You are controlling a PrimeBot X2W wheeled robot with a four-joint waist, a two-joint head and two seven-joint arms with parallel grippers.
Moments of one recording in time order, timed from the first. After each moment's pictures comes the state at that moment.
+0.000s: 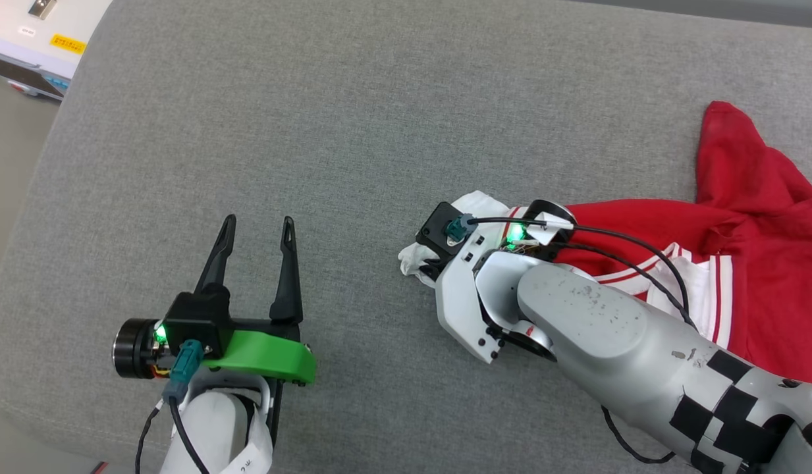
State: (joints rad) left arm -0.18 0.05 -0.09 0.08 -0.09 -0.01 -0.26; right arm -0.95 -0.13 1.26 0.72 0.73 0.13 0.23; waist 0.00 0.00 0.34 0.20
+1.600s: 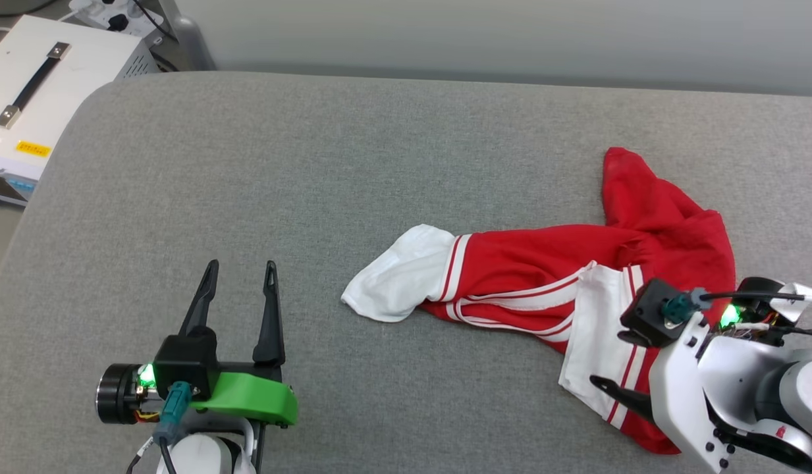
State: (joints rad) left arm -0.06 0.06 -0.04 0.05 -0.04 -0.03 -0.26; right arm -0.45 -0.85 0.83 -0.28 0.74 0.13 0.66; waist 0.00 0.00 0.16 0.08
